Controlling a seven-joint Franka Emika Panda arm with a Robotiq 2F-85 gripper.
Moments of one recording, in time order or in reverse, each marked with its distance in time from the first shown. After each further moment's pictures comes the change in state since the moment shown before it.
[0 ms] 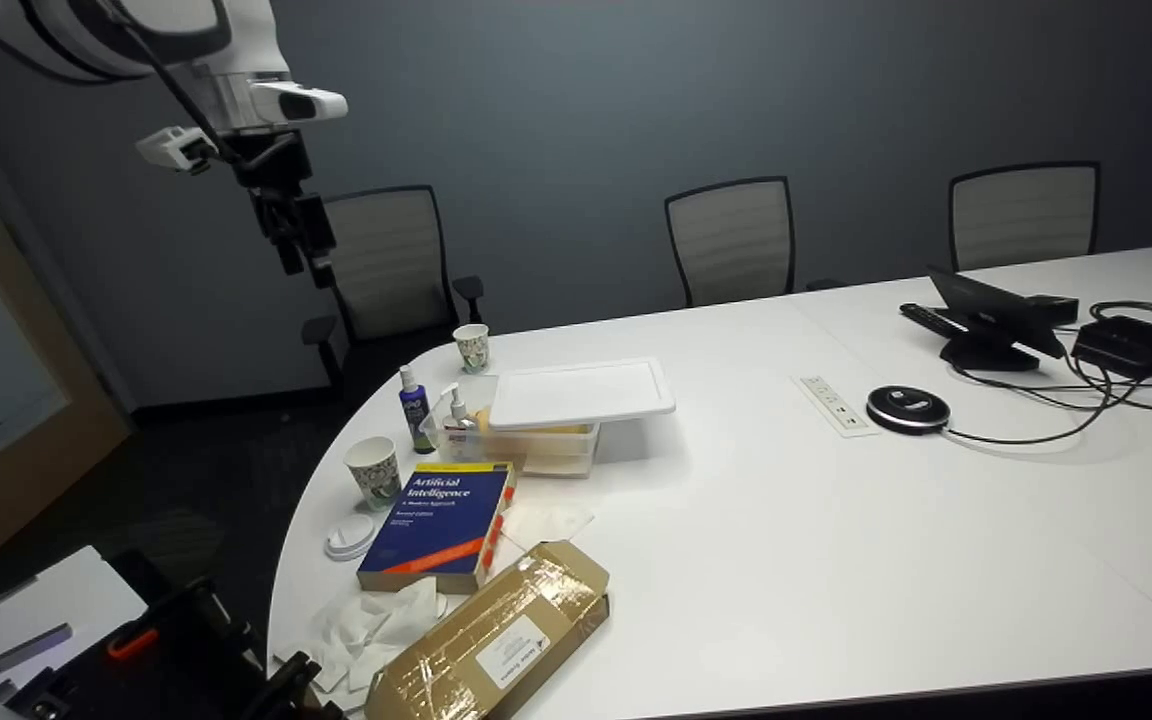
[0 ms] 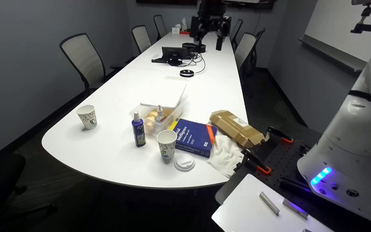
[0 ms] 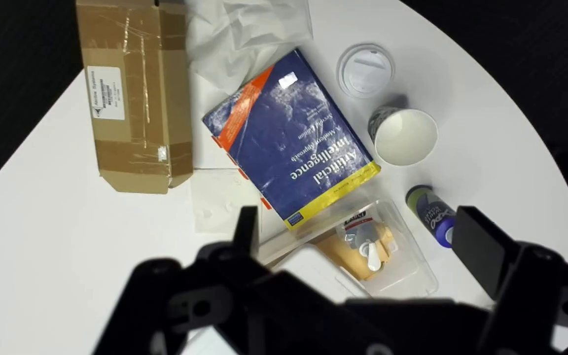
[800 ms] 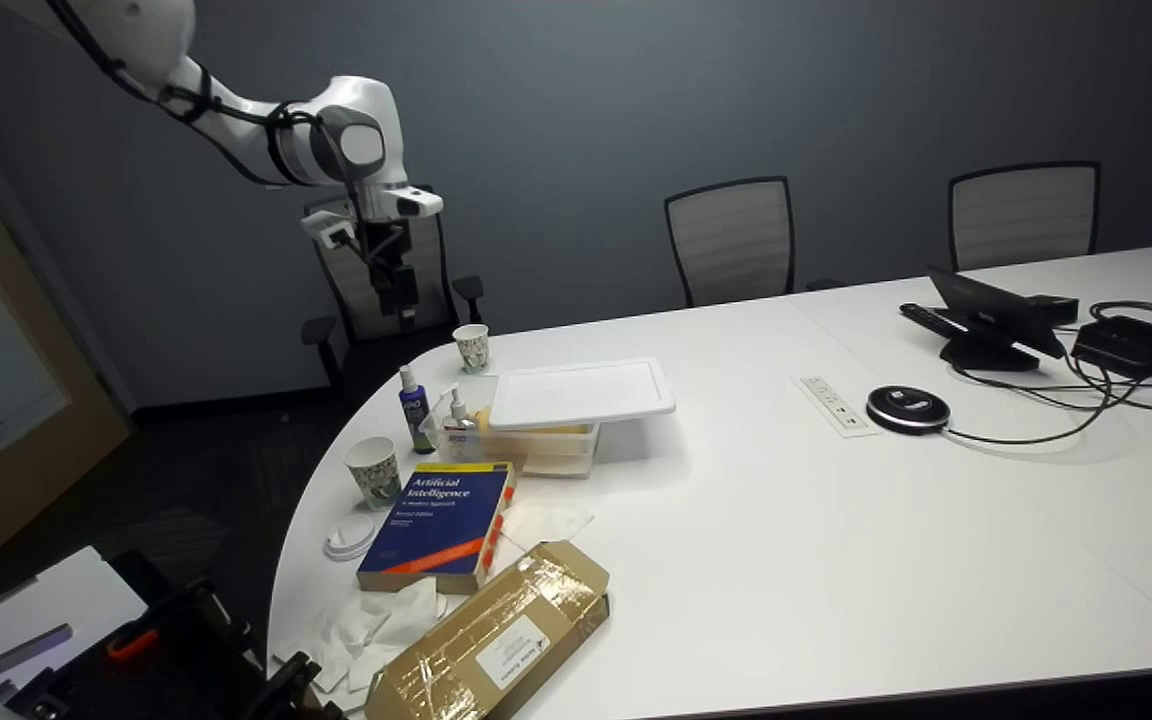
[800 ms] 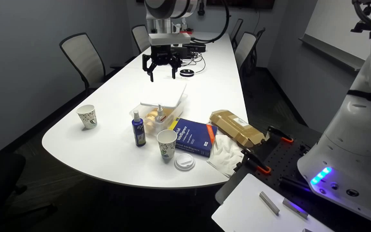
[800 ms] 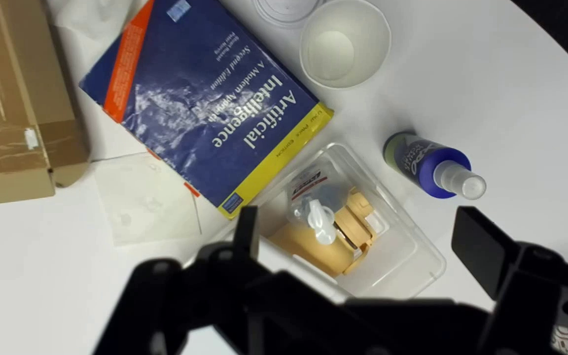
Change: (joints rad) arm 0.095 0.707 -0.007 0.531 -0.052 0.081 0.284
